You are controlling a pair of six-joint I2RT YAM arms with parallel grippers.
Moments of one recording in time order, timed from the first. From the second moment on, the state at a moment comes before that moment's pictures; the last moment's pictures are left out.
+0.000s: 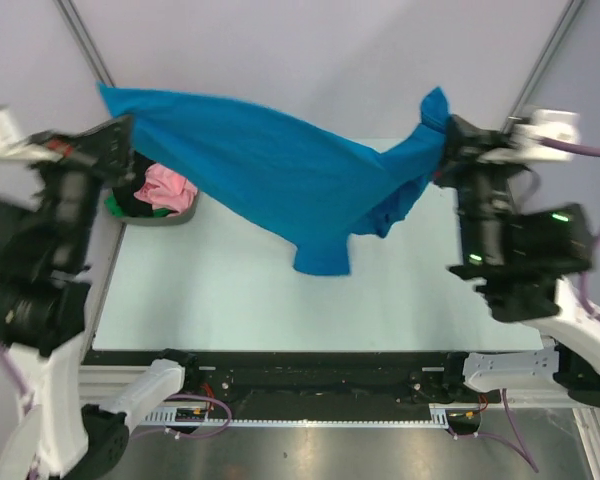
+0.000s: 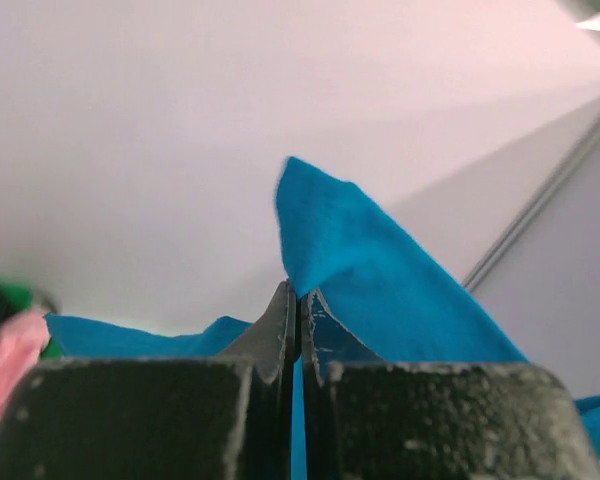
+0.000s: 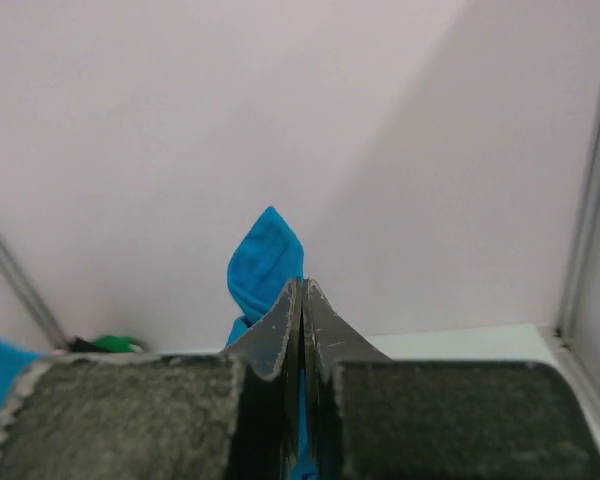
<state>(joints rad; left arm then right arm) -0.23 0.99 1.74 -0.51 -0.10 -0.47 1.14 1.12 1.62 0.17 1.06 -0.44</state>
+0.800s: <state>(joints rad) -0.23 0.94 1.52 -0.31 0.05 -0.47 1.06 1.14 1.61 0.47 1.09 -0.66</state>
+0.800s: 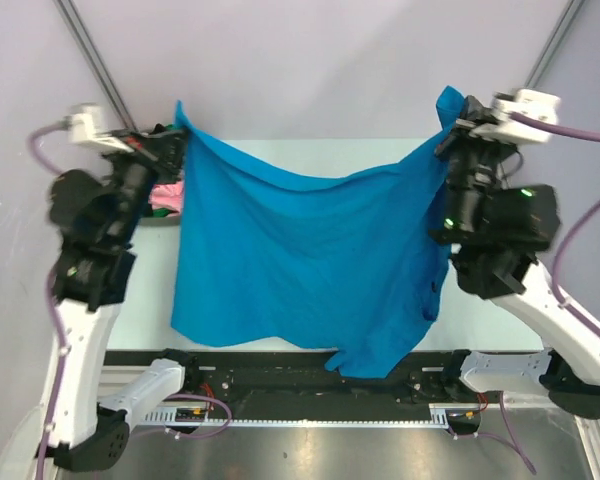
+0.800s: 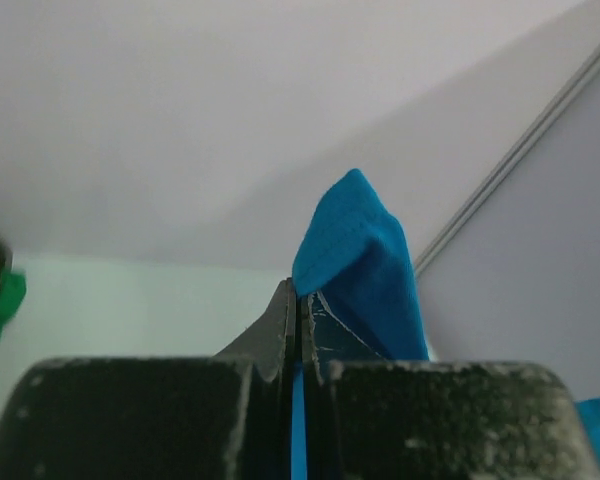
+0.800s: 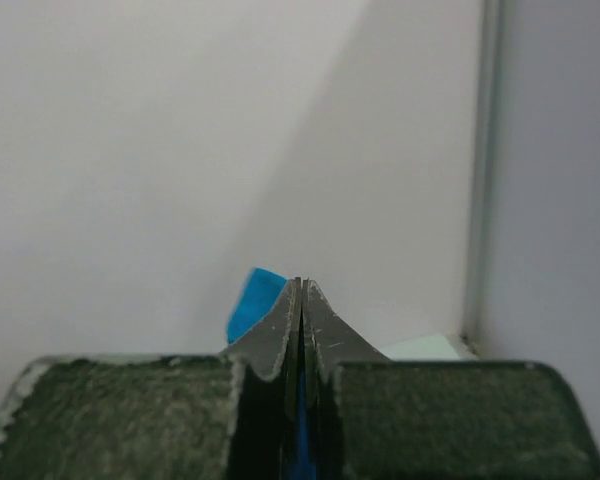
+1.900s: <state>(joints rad) -0.19 2.11 1.77 -0.25 -0.31 -0.59 0.22 2.23 2.00 -0.17 0.51 0.28</state>
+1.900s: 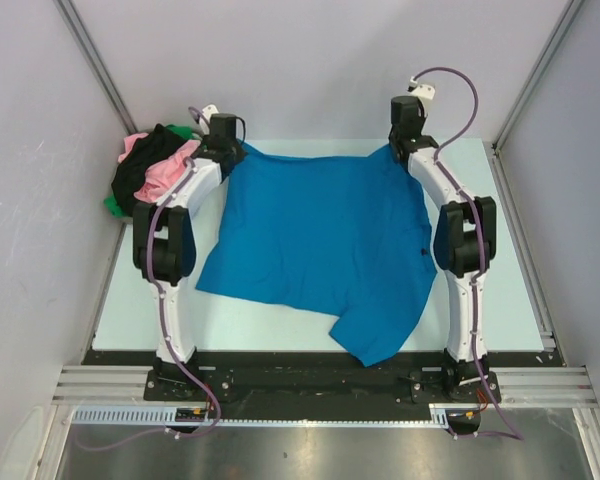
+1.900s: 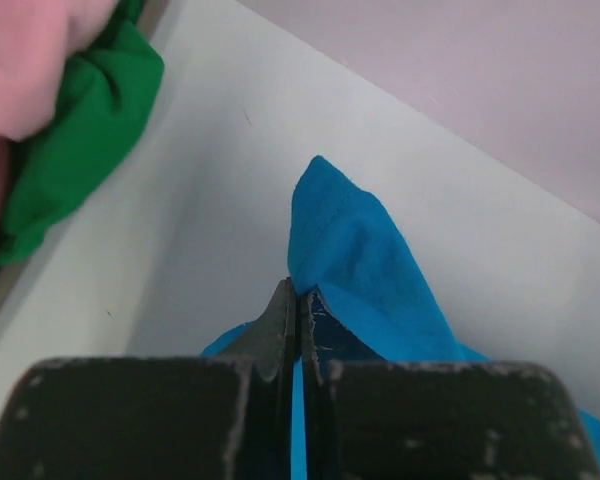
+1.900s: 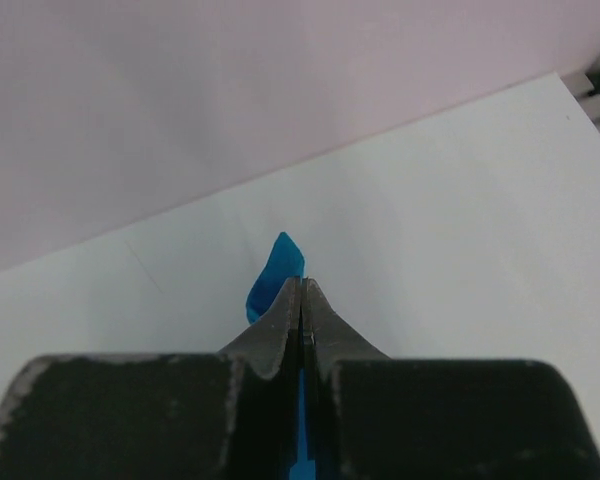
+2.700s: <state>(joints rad) -0.09 2.06 1.76 -0.41 -0.37 -0.66 0.22 2.26 1.92 -0.19 0.40 0.34</state>
